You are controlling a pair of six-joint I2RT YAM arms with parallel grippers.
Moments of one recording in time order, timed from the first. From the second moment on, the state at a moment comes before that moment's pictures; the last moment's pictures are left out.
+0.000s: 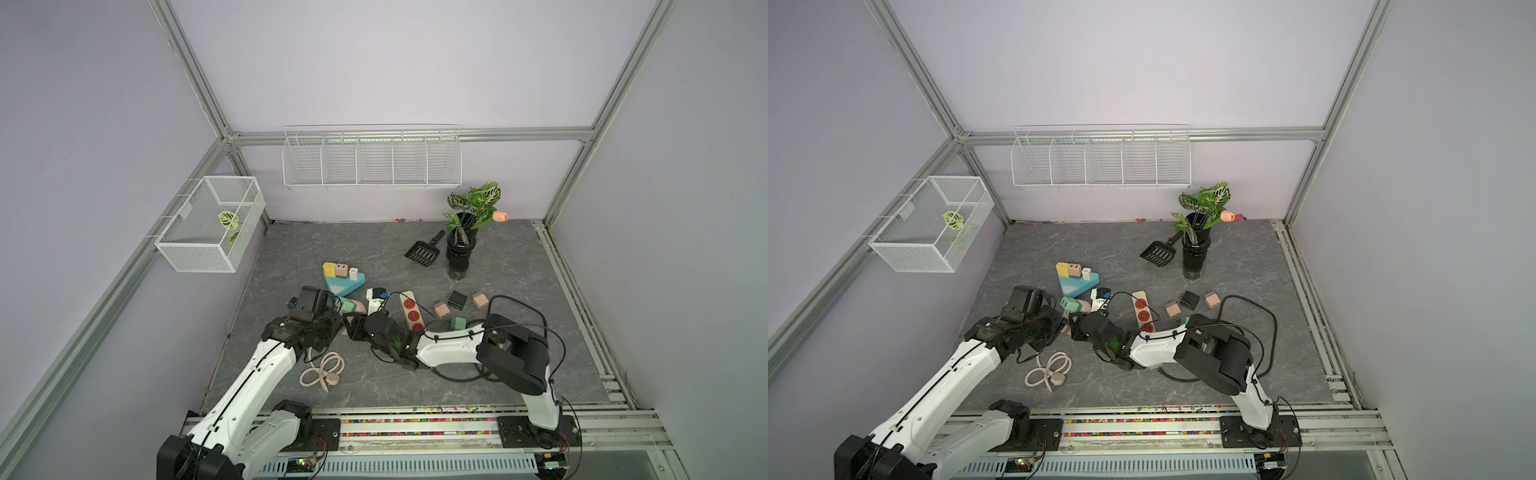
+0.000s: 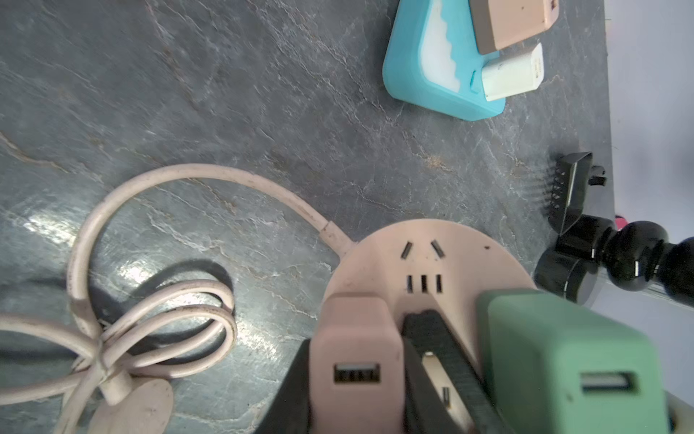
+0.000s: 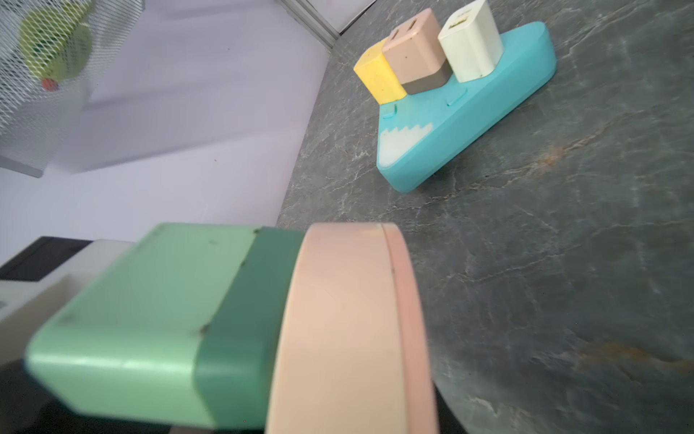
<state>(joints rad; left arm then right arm) -0.33 0.97 0.74 -0.75 0.04 -1.18 1.15 2.05 1.16 0.49 0.27 1.03</state>
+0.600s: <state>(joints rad) -0.26 0.98 0.78 -0.73 -0.12 -1.07 1.11 2.04 1.04 0.53 0.26 0.94</state>
